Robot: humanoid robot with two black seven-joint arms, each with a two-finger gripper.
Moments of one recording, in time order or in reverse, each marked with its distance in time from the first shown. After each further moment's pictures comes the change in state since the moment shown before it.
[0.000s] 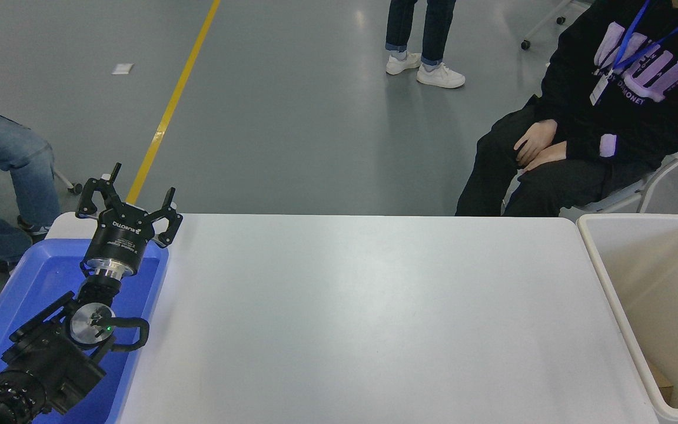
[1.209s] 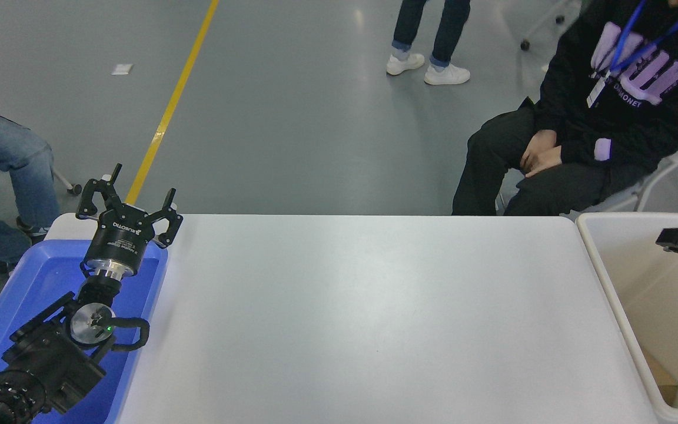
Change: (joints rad) left arm 0.001 0.000 0.002 0.000 0.002 -0.002 0.001; right arm 1.141 -0.166 -0.620 1.170 -0.022 0.405 0.003
